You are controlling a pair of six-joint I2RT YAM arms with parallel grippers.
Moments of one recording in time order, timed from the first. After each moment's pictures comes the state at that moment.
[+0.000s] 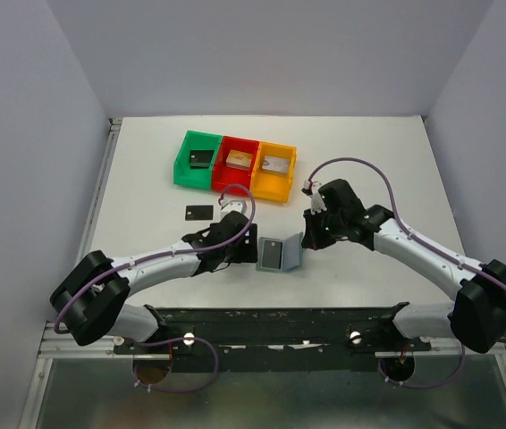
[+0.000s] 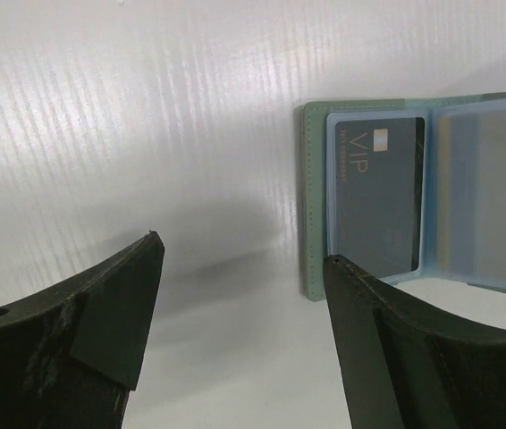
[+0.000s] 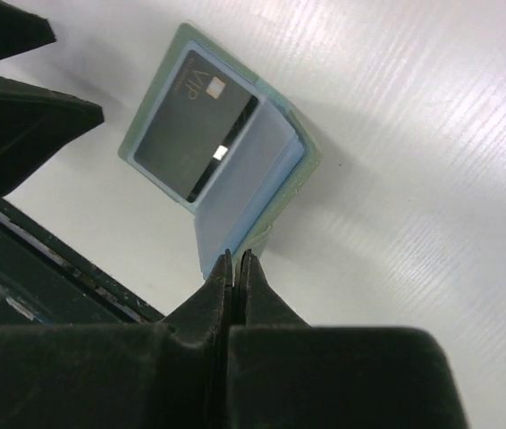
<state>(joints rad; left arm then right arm) -0.84 1.37 0.68 -0.18 -0.21 -0.68 0.62 1.29 0.89 -0.53 -0.21 0.23</state>
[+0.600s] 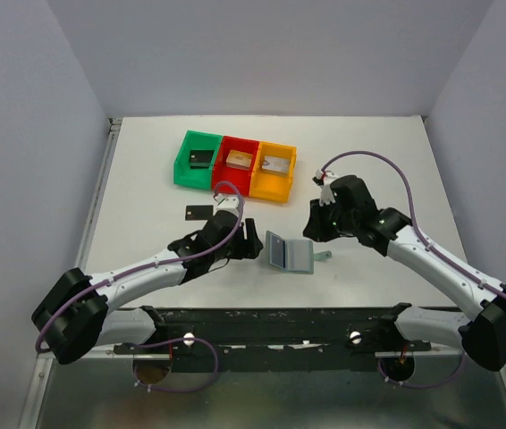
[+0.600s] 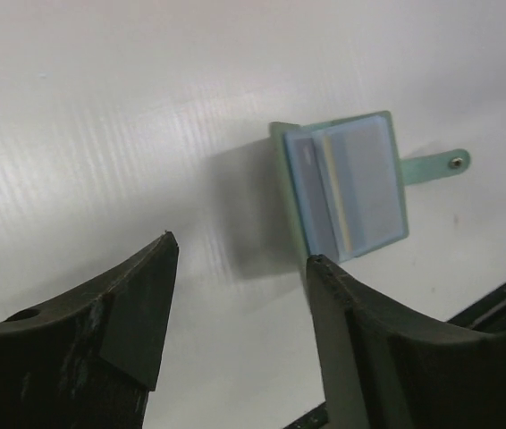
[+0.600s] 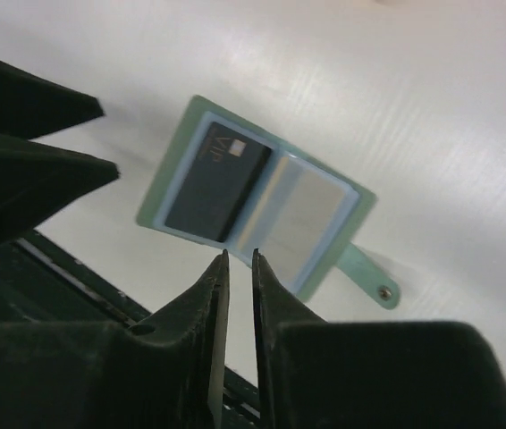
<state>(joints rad) -0.82 1.21 0.60 -0.05 -0.13 -0.67 0.62 1.19 0.92 -0.55 -0.11 0.28</state>
